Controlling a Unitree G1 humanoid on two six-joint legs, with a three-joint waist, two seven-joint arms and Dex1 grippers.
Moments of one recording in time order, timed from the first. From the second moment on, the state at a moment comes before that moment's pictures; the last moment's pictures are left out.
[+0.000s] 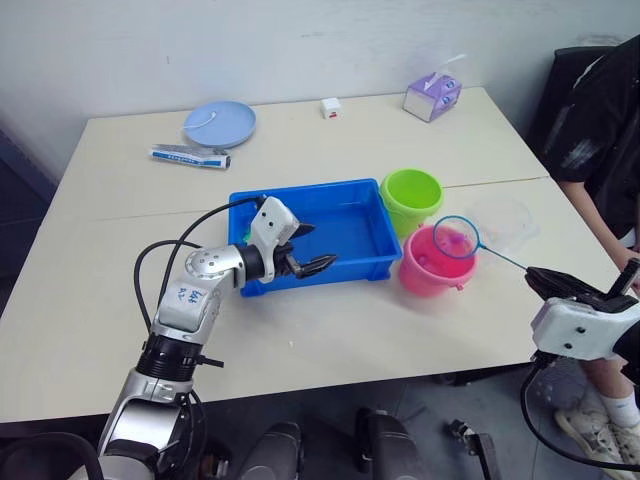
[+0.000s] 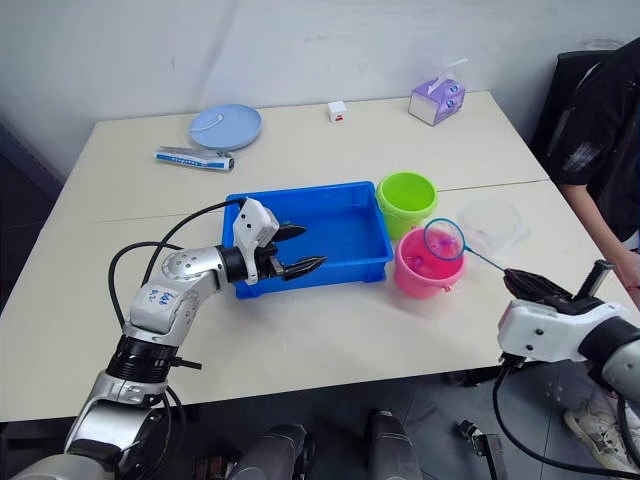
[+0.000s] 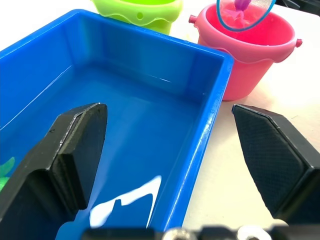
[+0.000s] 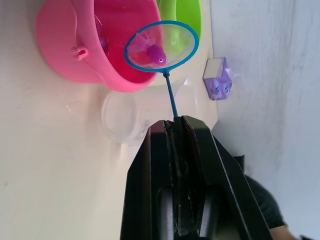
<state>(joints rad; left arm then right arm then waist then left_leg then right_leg) -0.56 0.37 -0.12 0.01 -0.26 0.51 -0.68 0.39 -0.92 -0.56 -0.50 -0.32 -0.23 0.63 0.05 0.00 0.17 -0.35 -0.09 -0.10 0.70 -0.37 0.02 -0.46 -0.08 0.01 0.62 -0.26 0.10</state>
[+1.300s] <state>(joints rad) -0.54 0.37 -0.12 -0.03 -0.27 0.54 -0.66 0.28 -0.94 -0.57 -0.40 -0.49 -0.47 0.57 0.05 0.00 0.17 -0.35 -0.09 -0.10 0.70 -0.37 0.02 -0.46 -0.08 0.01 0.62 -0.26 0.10</state>
